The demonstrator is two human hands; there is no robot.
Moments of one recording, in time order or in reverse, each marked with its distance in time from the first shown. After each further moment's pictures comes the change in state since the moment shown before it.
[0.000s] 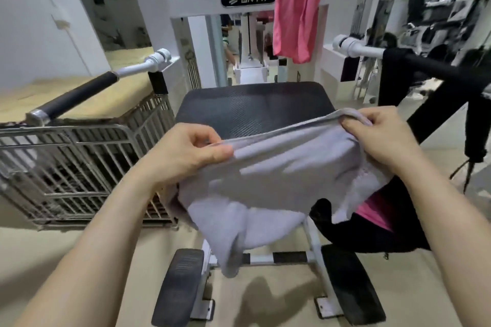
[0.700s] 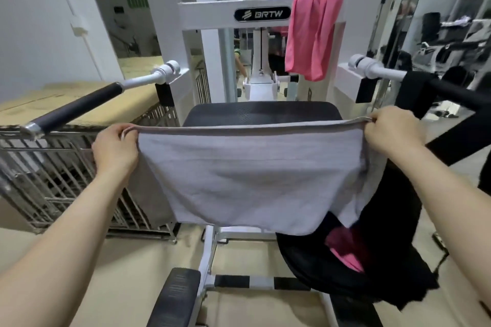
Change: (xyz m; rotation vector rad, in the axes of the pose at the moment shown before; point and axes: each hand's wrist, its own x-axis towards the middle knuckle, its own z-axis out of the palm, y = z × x) left_hand 0.050 -0.118 -0.064 0.220 0.885 -0.379; right_hand 0.114 0.039 0.022 -0.564 0.118 0.195
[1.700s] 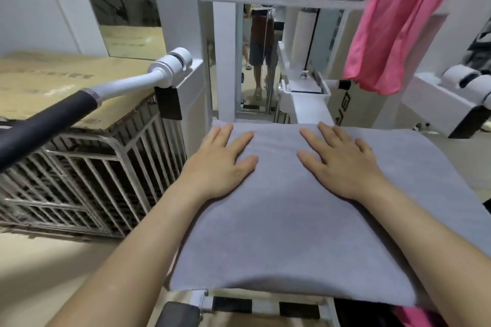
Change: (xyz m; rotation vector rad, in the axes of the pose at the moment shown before) left_hand 0.103 0.013 0.174 0.305 -0.838 0.404; right_hand 0.060 -0.192 0.155 -0.217 -0.408 -0.474
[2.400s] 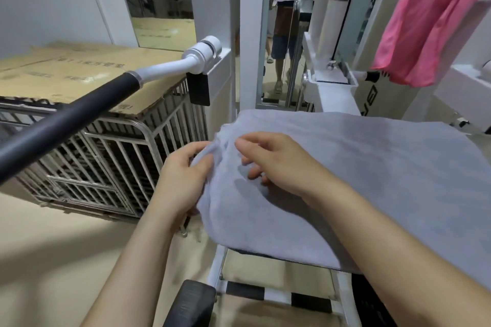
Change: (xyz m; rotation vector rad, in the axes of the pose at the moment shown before) left_hand -0.099 -0.029 -0.018 -0.866 0.366 -0.320; right_hand -0.045 -0.141 -0.019 1.045 -0.277 -0.217
